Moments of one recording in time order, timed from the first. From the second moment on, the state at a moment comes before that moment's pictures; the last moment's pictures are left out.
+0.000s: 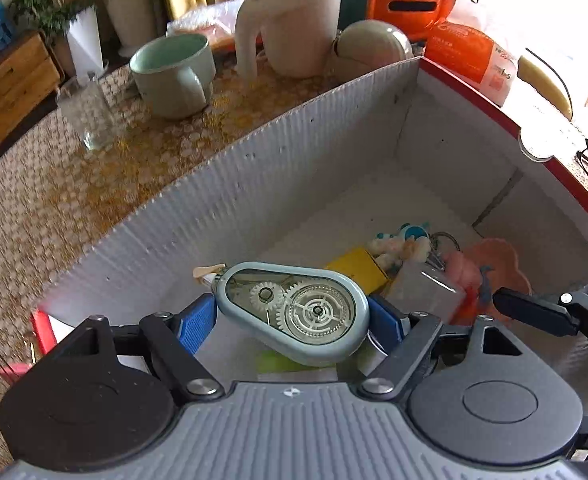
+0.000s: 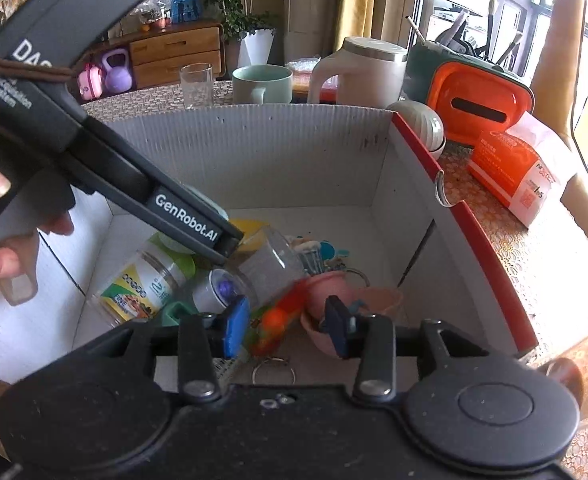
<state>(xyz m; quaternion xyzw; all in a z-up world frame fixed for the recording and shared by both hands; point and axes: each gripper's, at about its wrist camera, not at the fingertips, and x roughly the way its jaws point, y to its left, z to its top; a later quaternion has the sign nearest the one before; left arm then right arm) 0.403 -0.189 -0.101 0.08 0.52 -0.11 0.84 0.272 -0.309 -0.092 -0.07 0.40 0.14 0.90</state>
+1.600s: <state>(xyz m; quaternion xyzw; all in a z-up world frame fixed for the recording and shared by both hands) 0.226 -0.106 0.012 0.06 0.38 -0.14 0.91 0.170 -0.269 -0.009 0.00 0.32 0.21 0.92</state>
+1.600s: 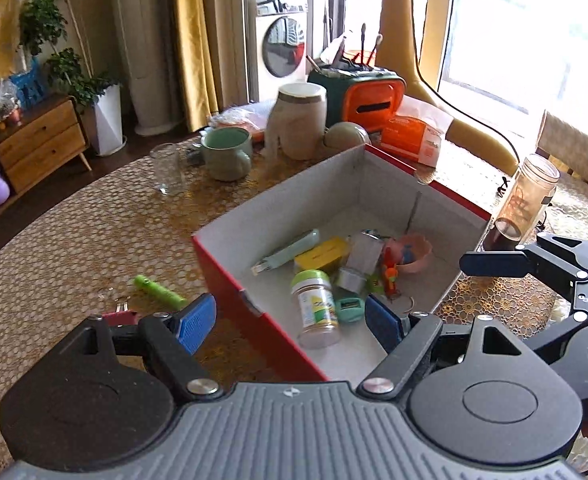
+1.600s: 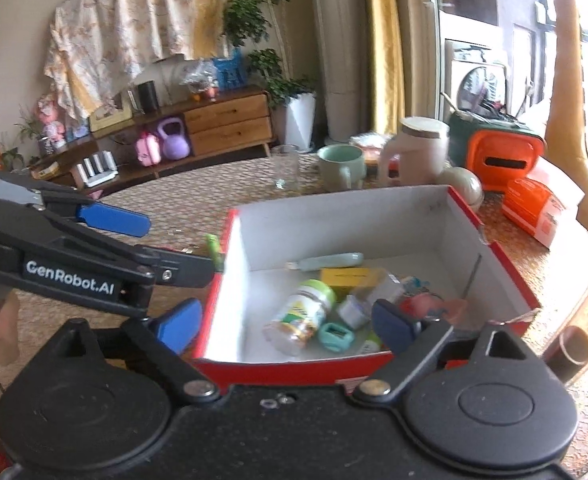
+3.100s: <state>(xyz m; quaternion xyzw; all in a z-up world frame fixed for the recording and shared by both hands) 0.250 0.067 -0.097 -0.04 0.35 0.03 0.94 0.299 -0.070 -0.051 -0.07 0.42 0.26 0.87</state>
